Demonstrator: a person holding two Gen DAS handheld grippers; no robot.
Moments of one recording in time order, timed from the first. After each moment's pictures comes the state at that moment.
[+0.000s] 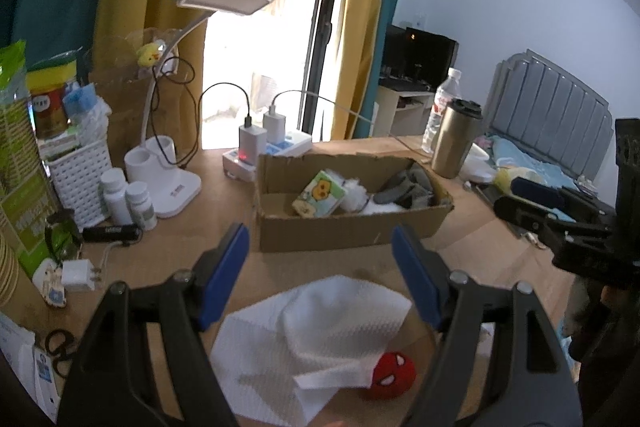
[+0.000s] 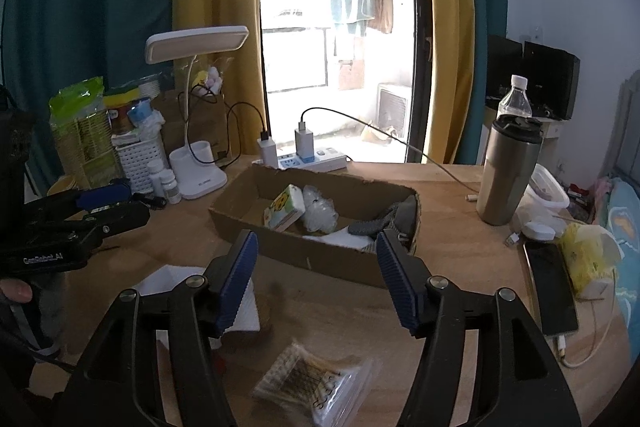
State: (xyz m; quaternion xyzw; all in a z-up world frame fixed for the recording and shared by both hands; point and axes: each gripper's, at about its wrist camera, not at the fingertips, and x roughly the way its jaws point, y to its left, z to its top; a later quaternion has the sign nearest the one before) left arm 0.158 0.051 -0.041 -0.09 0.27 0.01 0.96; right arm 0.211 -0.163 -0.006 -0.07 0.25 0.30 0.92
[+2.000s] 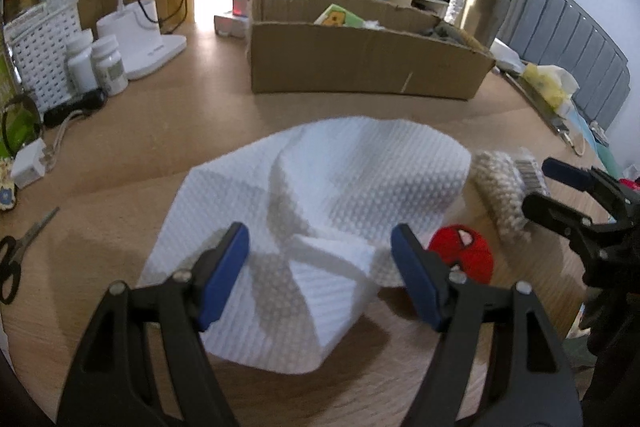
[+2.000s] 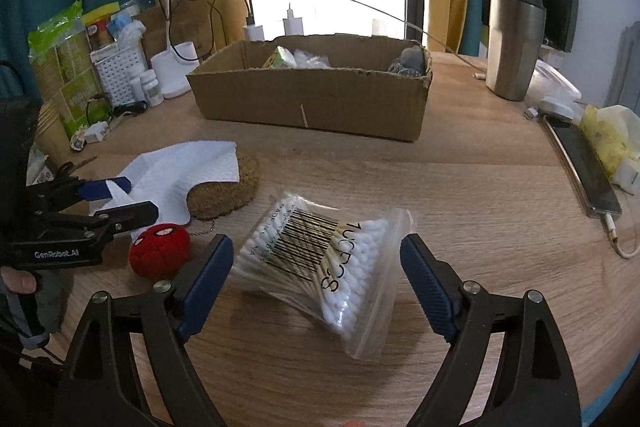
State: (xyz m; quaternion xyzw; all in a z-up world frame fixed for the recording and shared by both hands) left arm 0.168 0.040 -0.159 -0.09 0.43 0.01 0.90; right arm 0.194 -0.169 -0.112 -0.08 0.37 0.28 0.88
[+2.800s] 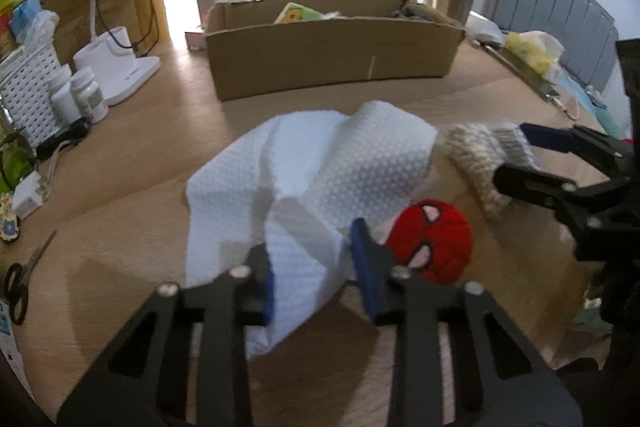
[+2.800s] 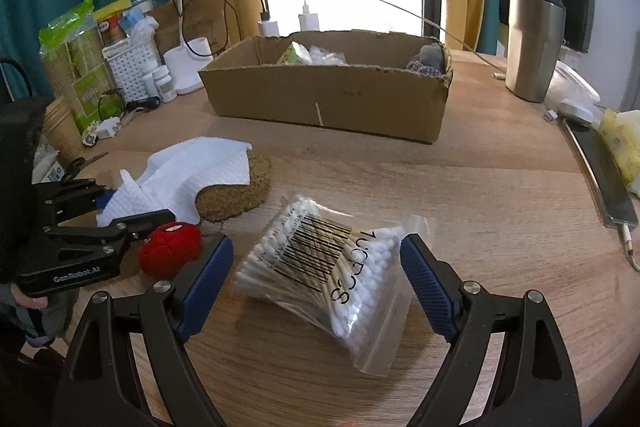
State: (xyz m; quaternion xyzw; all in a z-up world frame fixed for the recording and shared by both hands) left arm 0.166 0.010 -0.160 -0.03 0.43 -0.01 0.90; right arm 0.202 -0.165 -0.116 -0.08 0.38 0.31 0.87
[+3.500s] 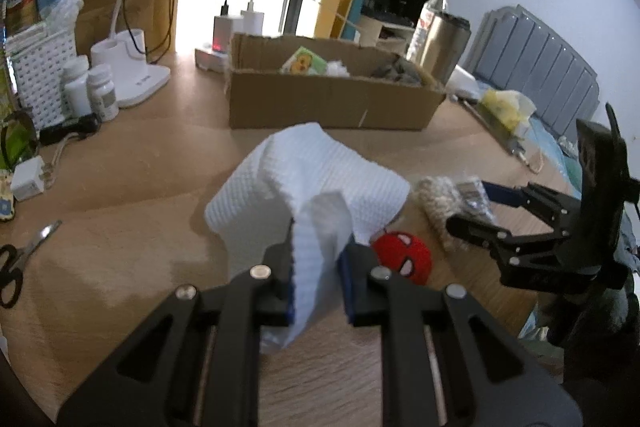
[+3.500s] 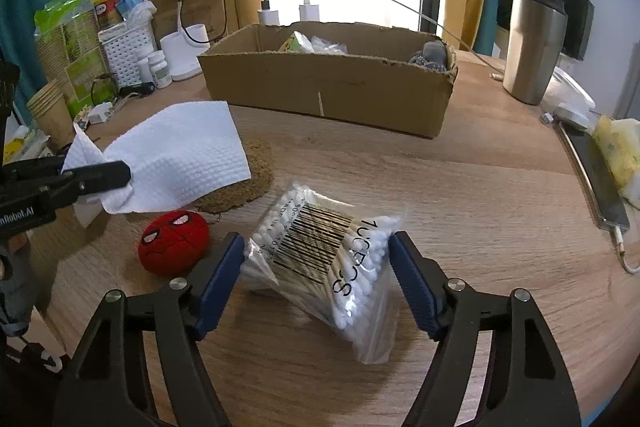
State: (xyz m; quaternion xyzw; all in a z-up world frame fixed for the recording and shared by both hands) left arm 0.141 0.040 -0.124 -0.11 0.37 -0.04 0.92; right arm 0.195 -0.157 -0.117 -0.10 0.38 0.29 0.87
